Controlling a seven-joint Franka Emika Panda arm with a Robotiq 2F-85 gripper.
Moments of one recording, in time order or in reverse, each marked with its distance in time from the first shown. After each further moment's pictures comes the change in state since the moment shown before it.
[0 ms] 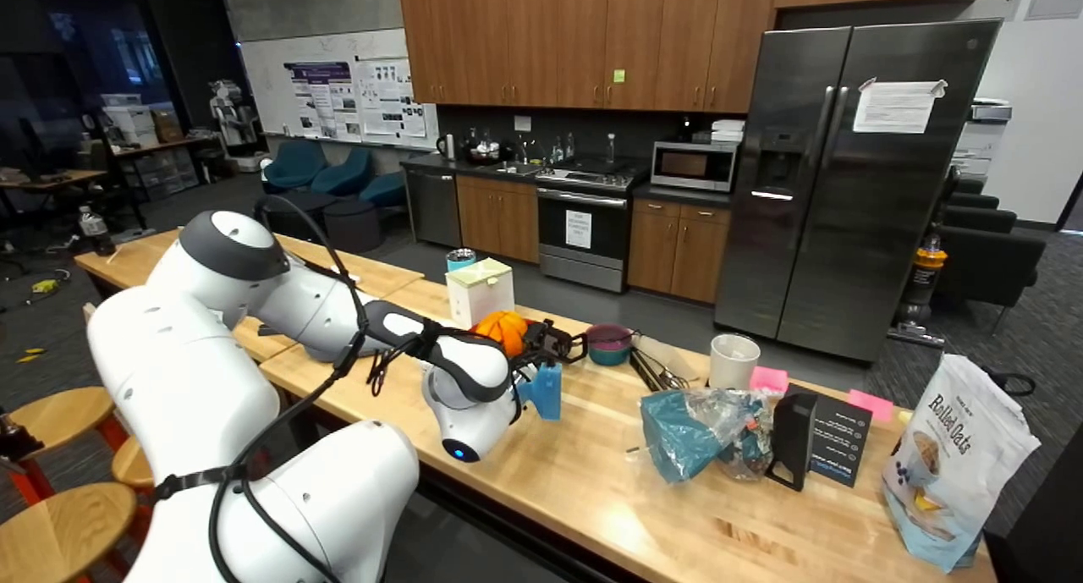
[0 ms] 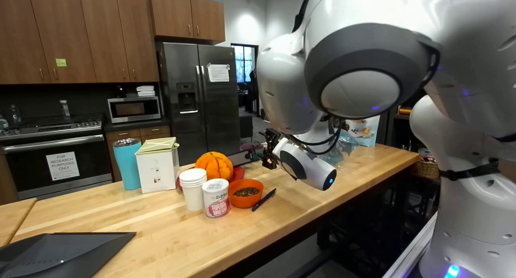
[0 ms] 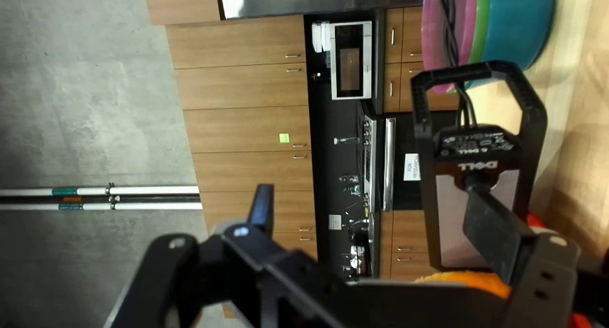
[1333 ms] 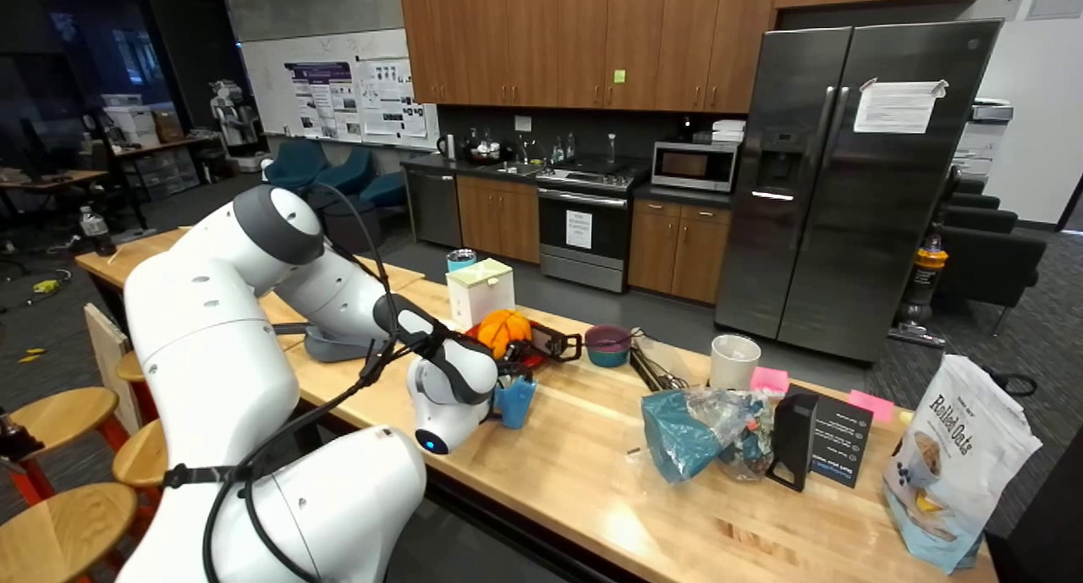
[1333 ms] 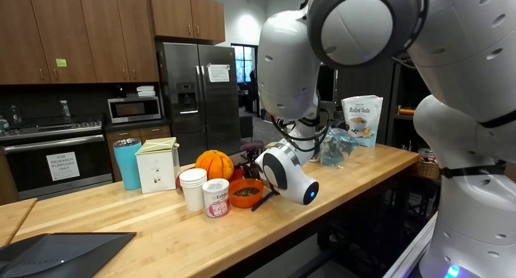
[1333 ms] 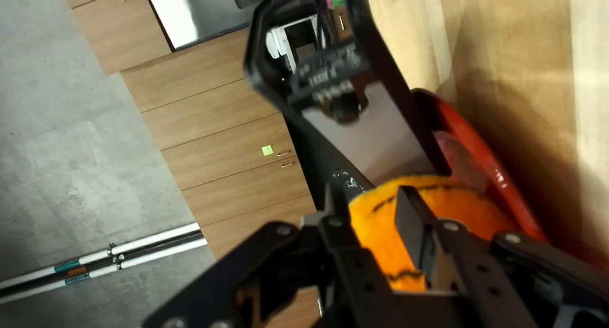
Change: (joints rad) arm -0.180 -0.186 0.248 0.115 0.001 0.046 -0.013
